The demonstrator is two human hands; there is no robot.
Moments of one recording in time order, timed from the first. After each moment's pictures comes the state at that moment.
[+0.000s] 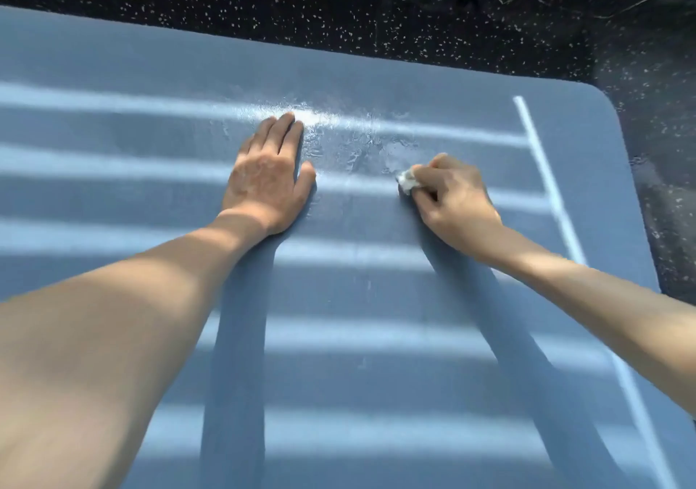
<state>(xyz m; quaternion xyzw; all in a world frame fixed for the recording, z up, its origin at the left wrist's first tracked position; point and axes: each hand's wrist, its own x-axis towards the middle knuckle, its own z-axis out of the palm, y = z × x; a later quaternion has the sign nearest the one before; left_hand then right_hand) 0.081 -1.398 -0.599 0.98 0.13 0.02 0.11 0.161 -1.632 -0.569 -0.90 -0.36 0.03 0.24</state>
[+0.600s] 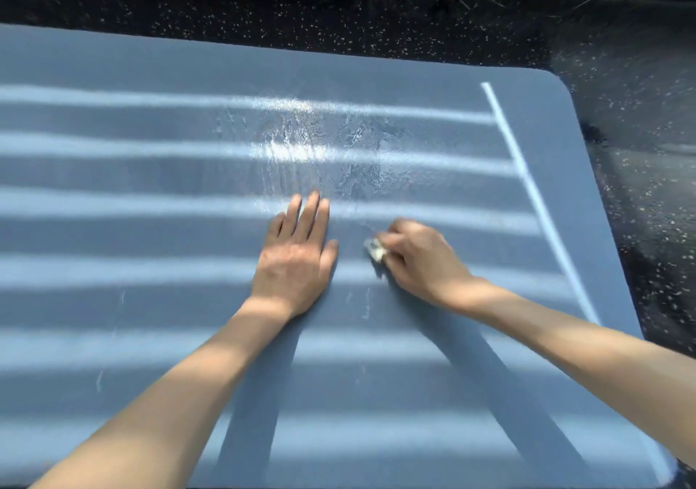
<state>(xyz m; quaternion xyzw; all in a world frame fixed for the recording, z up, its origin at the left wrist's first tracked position) -0.054 -1.476 -0.609 1.00 0.06 0.02 0.05 0.030 -1.658 -0.561 -0.88 -0.40 0.11 0.21</state>
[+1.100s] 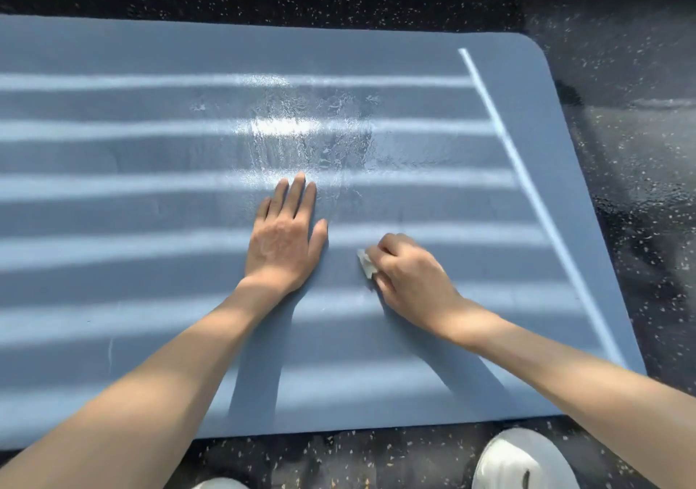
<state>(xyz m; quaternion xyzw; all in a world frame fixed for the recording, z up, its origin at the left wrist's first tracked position) -0.068 -1.483 -0.603 0.99 0.09 -0.01 0.11 -0.045 -1.686 -0.574 -0.90 -0.38 0.04 0.23</state>
